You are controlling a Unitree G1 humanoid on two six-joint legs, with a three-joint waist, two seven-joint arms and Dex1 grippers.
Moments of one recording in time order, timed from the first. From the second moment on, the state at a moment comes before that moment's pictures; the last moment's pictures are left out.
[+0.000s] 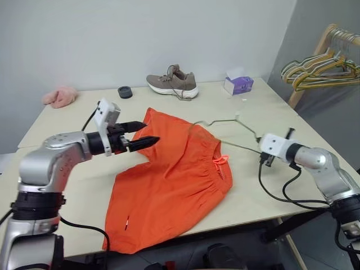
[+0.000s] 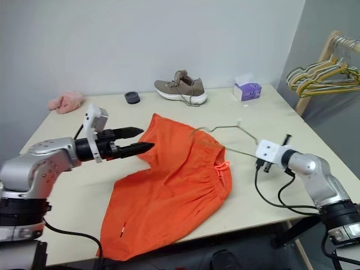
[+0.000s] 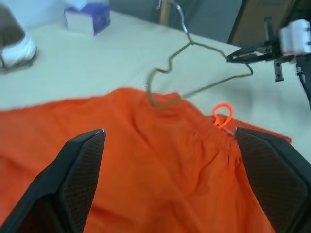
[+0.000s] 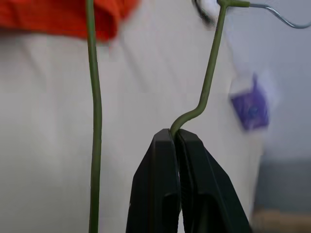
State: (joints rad) left arm -0.49 0.85 0.11 0.02 -0.66 0.79 -1.01; right arm -0.47 -0.81 0.27 0.19 -0.30 -0.22 0.60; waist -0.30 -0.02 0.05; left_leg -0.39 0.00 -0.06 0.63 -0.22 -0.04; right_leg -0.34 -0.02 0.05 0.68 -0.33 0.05
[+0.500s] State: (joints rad) left arm -0.42 0.94 -0.03 -0.05 -0.65 0.84 -1.28; right arm -0.61 -0.75 0.32 0.18 -0.45 -0.58 0.57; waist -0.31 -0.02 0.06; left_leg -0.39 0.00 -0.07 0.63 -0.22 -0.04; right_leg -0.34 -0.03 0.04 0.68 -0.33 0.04
